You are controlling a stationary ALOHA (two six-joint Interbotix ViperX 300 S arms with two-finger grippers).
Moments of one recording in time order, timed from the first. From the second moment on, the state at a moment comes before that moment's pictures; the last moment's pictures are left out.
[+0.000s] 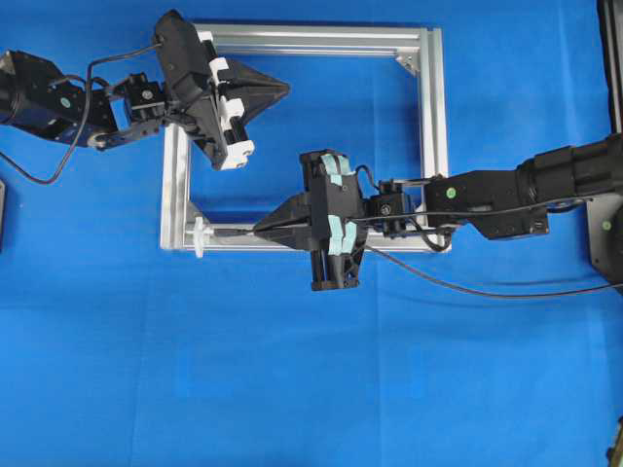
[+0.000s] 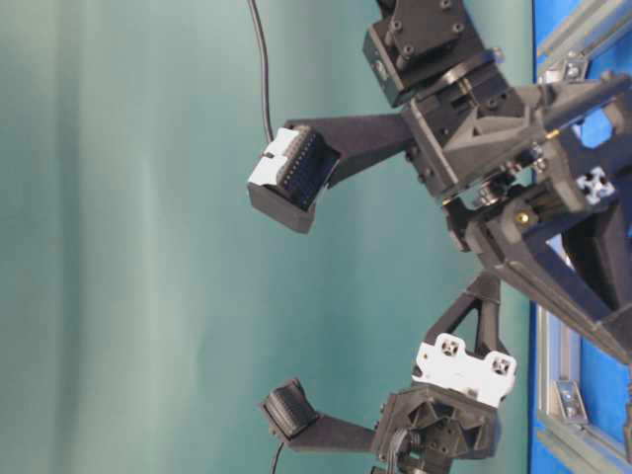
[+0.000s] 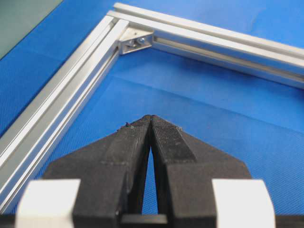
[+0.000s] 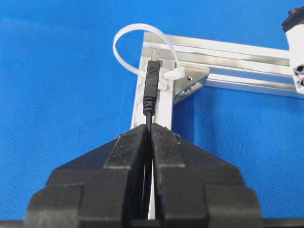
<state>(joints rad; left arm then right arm) 0.29 0.15 0.83 -0.09 -0.75 0.02 0.01 0.24 0.61 -0.07 -0.46 0.12</state>
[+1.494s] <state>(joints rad) 0.30 0.11 0.87 -0.09 -0.75 0.02 0.03 0.39 0.39 -0.07 -0.38 0.11</state>
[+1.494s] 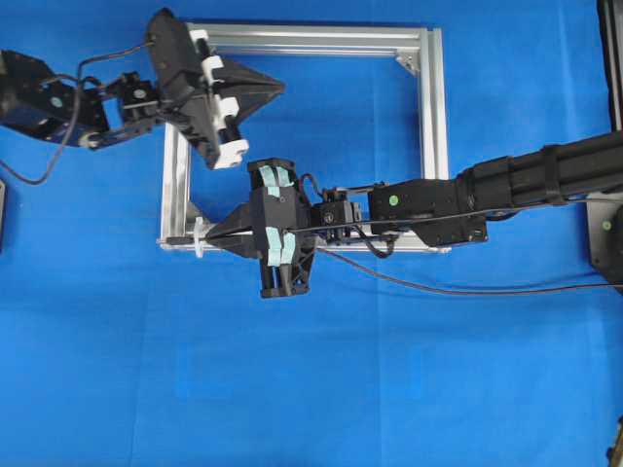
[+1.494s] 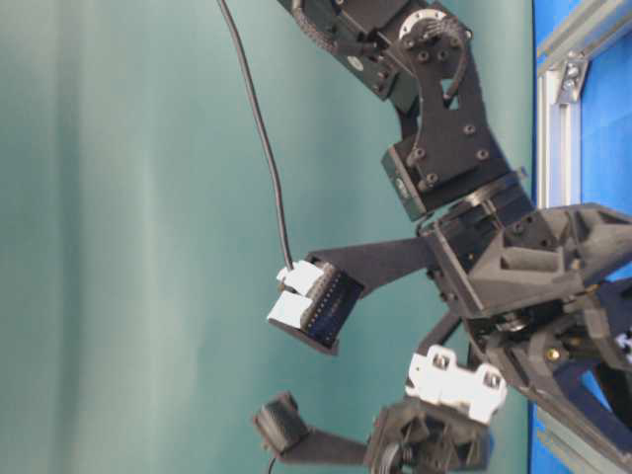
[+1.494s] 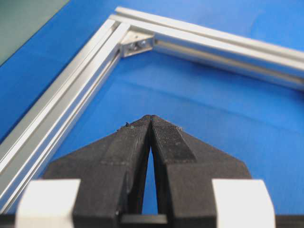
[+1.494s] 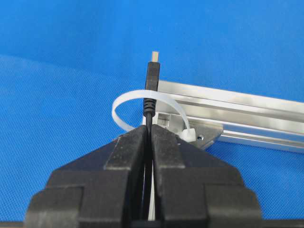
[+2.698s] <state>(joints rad) 0.32 -0.19 1.28 -0.09 -0.75 0.00 0.02 0.39 0.39 -0.08 -0.38 0.11</state>
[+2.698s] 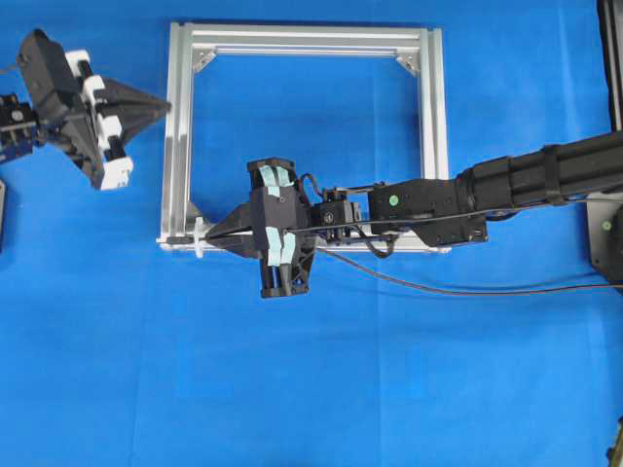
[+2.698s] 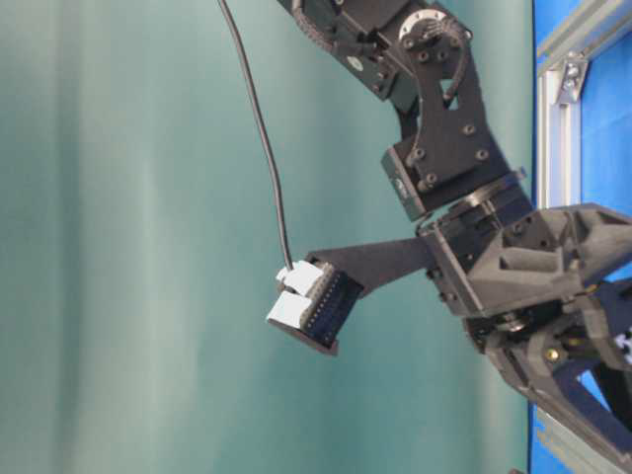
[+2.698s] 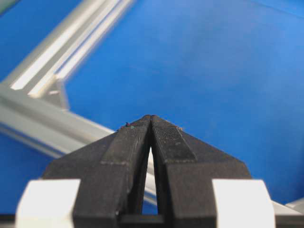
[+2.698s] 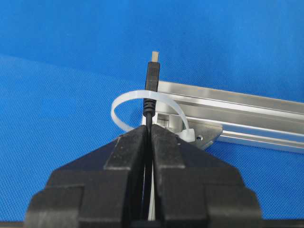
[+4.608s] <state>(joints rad) -0.13 -0.25 1.27 -0.08 -0.64 0.01 0.02 0.39 0.39 -0.08 -0.39 0.11</state>
